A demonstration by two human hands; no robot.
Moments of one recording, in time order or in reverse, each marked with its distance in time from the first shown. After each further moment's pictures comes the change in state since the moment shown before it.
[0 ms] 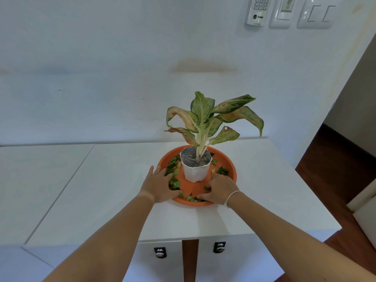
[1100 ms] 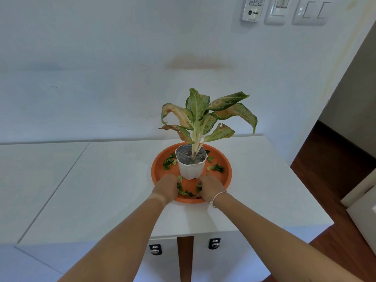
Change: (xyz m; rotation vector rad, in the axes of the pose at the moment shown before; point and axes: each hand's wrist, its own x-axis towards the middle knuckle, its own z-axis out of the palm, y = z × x) left_hand 0.014 0.035 0.021 -0.512 0.049 -0.031; right_hand -0.001 -0.016 0.009 0.303 0.015 0.082
